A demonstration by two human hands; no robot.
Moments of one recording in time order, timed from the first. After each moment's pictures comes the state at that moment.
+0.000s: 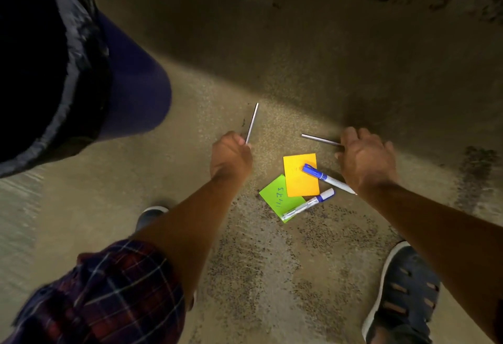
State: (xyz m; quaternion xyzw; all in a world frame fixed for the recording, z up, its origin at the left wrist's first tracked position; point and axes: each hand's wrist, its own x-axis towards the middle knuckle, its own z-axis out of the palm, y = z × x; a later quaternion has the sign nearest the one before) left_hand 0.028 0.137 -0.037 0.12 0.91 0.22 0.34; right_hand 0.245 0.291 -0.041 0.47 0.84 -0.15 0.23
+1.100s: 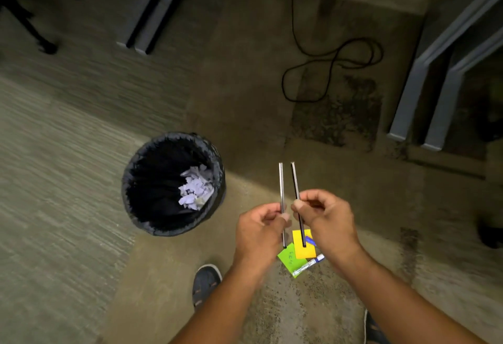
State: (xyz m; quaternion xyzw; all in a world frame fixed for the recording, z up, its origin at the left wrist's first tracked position) left_hand 0.019 0.156 0.332 0.01 0.73 0.49 0.47; right_hand 0.114 0.254 0.329 0.54 0.53 -0.63 -0.17
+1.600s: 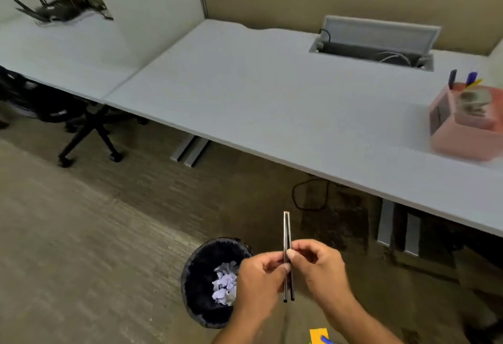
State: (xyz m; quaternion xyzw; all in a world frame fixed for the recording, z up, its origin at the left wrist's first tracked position) left_hand -0.111 0.148 0.620 0.18 0.73 0.50 0.43; right_hand -0.004 0.250 0.620 0.47 0.64 -0.57 -0.20
